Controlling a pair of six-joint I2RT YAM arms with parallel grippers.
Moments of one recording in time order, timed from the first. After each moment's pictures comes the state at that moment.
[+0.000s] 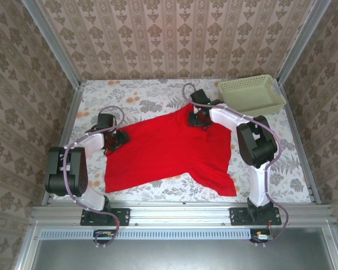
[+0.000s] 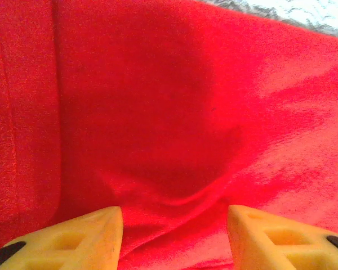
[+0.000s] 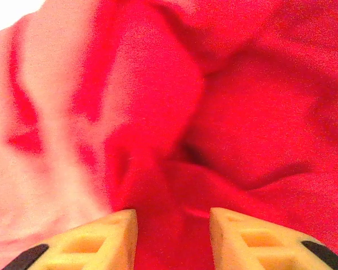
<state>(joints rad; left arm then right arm) -0.11 1.57 0.81 -0.34 0.18 -0.58 0.44 2.05 1.53 -0.58 0.01 0.34</state>
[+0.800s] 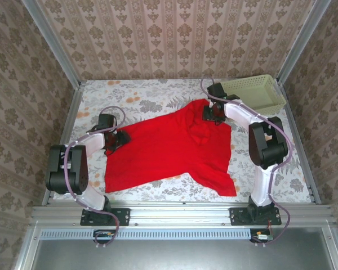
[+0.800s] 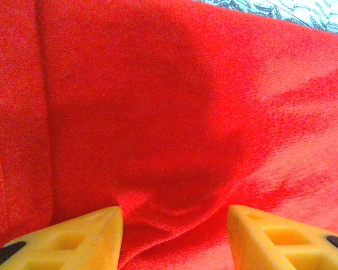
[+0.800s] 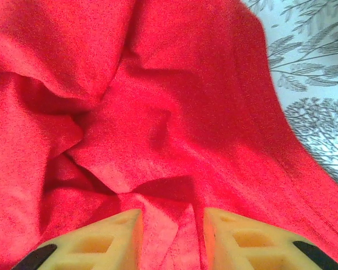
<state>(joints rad) -0.11 1.59 0.80 -0.32 0.18 -0.56 0.27 1.99 1.50 -0.62 -0.01 0.36</state>
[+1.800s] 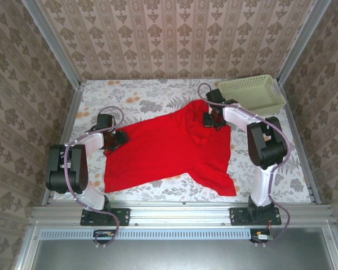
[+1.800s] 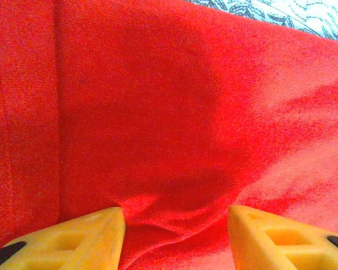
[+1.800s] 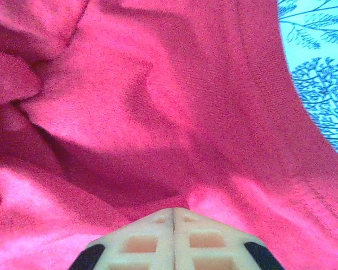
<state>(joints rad) -0.09 1.60 0.80 -0.31 0.18 -0.56 0.27 1.96 1.41 -0.61 0.01 0.30</state>
